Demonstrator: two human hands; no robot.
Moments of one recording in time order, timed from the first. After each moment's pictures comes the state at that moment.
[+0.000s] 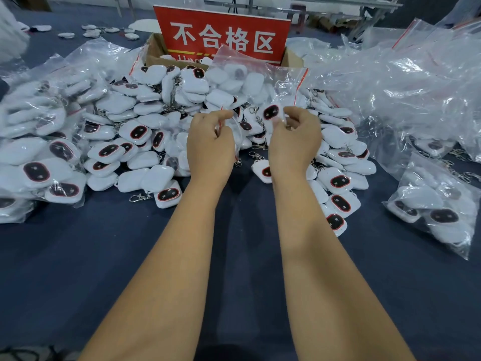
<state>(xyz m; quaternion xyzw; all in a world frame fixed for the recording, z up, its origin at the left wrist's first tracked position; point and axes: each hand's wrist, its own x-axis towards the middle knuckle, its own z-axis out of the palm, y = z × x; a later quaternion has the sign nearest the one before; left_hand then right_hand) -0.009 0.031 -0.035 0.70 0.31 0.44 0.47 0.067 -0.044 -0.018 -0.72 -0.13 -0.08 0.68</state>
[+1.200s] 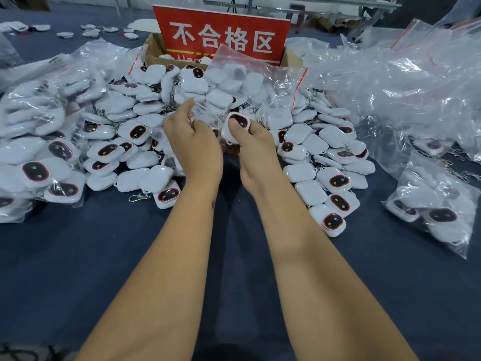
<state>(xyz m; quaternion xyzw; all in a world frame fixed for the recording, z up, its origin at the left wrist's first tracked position) -0.010 0.036 -0.028 0.57 0.37 0.55 0.49 0.032 -0.020 -0.024 -0.55 -0.17 0.28 0.77</state>
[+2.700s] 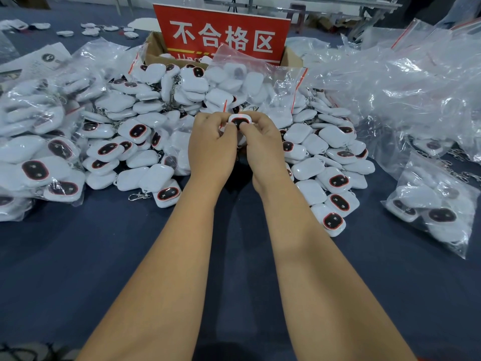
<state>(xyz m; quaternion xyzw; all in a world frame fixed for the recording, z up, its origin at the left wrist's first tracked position) -0.010 0.032 -0.031 0.75 0.31 0.41 0.43 0.046 -0.027 -0.030 -0.56 -0.21 0.22 0.77</state>
